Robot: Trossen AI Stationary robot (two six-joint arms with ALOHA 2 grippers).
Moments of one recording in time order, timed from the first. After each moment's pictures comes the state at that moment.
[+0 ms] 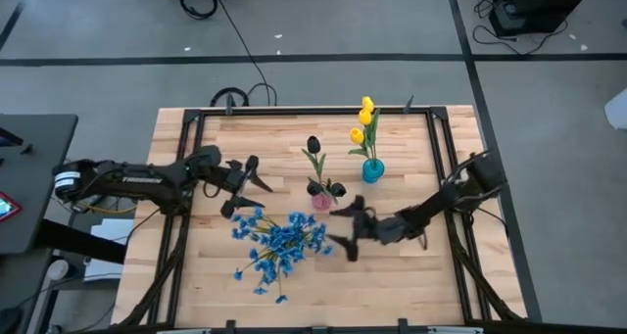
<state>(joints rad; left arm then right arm) 0.29 0.97 0.23 0.58 0.68 0.12 0.43 1.86 0.58 1.03 0.58 0.27</state>
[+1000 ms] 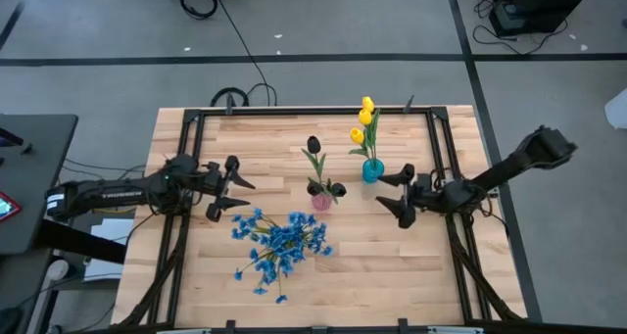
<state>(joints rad) 0.27 0.47 0.04 0.44 0.52 0.00 0.37 1.03 0.00 1.19 0.59 0.21</state>
